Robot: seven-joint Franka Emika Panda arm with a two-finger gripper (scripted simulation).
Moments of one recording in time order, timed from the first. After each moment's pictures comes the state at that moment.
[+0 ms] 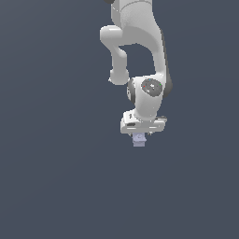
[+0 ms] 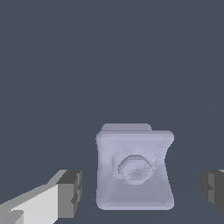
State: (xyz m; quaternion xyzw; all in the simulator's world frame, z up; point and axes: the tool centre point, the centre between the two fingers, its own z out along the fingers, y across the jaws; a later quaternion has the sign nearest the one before) arm -0.020 0.104 0.085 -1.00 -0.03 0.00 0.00
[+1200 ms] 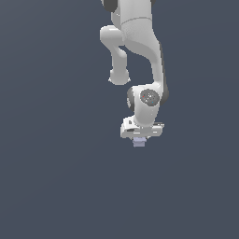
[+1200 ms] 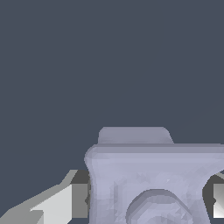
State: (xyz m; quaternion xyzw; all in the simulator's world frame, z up) arm -0.020 0.105 0.042 -1.00 -0.03 0.00 0.00
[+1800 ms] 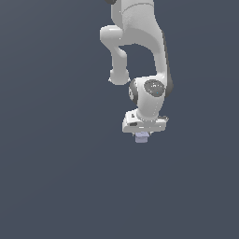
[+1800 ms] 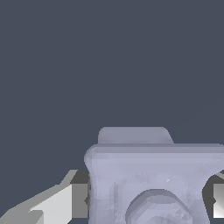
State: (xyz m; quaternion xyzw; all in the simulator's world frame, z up) arm -0.027 0.114 0.077 -1.00 -0.03 0.00 0.00
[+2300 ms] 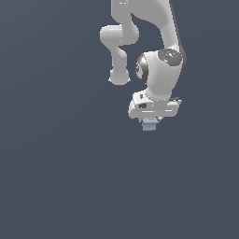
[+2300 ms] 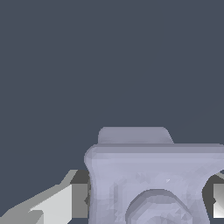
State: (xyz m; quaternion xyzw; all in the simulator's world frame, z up) arm -0.042 0.139 0.168 -1.00 -0.03 0.00 0.00
